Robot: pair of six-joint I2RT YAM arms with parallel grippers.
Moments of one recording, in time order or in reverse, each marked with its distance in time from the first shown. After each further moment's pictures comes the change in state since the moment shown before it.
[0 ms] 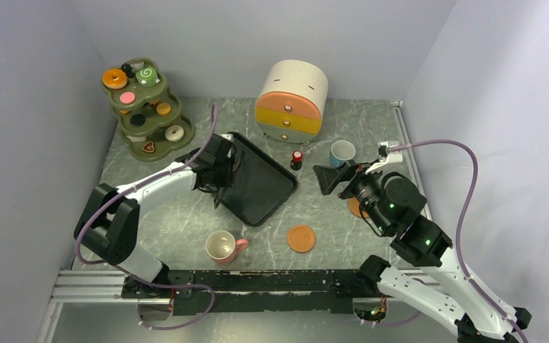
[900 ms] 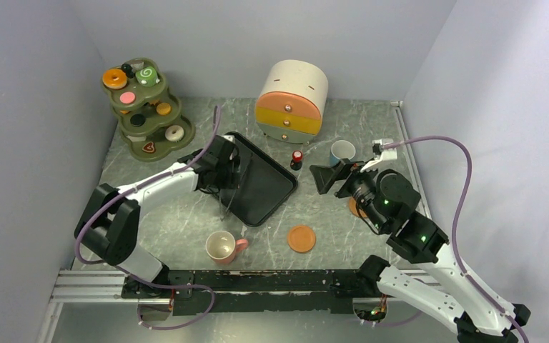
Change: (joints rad) left arm -0.035 0.020 0.007 -0.025 -0.038 -0.015; right arm 0.000 0.042 0.007 -0.008 -0.010 -0.005
